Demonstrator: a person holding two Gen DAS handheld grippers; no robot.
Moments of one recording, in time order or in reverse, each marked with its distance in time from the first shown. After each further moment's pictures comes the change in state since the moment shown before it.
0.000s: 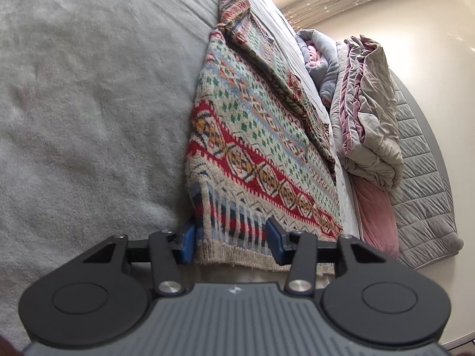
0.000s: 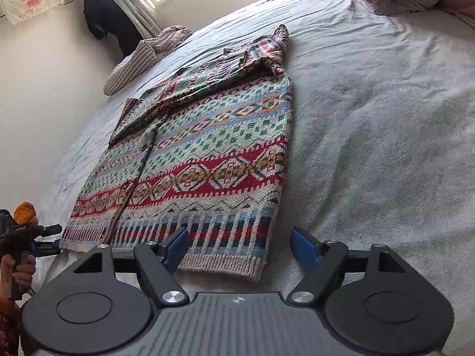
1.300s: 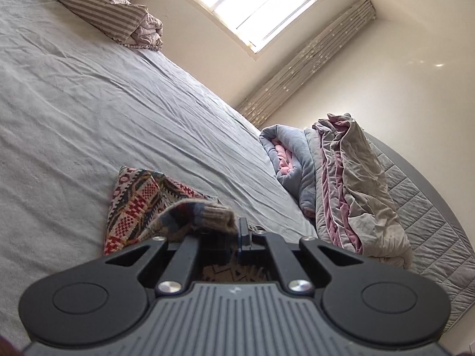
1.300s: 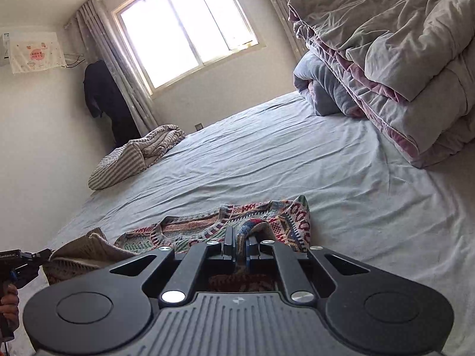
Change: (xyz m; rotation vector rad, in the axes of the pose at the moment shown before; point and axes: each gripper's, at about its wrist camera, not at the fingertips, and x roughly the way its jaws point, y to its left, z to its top) left arm 0.083 -0.120 0.219 0.228 -0.430 -0.007; right arm 0.080 0.019 0.219 -0.079 -0.400 -0.084
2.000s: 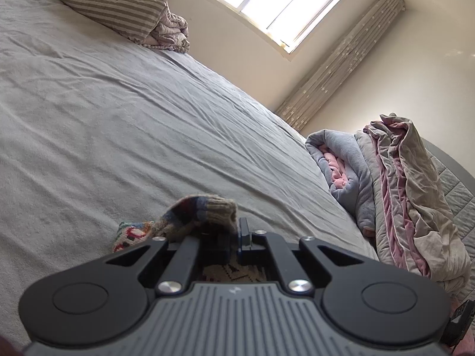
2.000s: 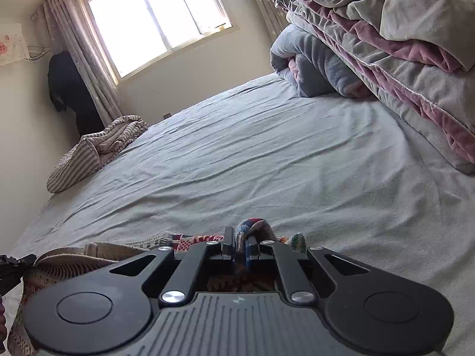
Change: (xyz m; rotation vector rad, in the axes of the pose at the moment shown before) left arm 0.133 0.034 0.032 0.033 -0.034 0.155; right arm 0.138 -0.024 0.017 0.032 0.029 -0.104
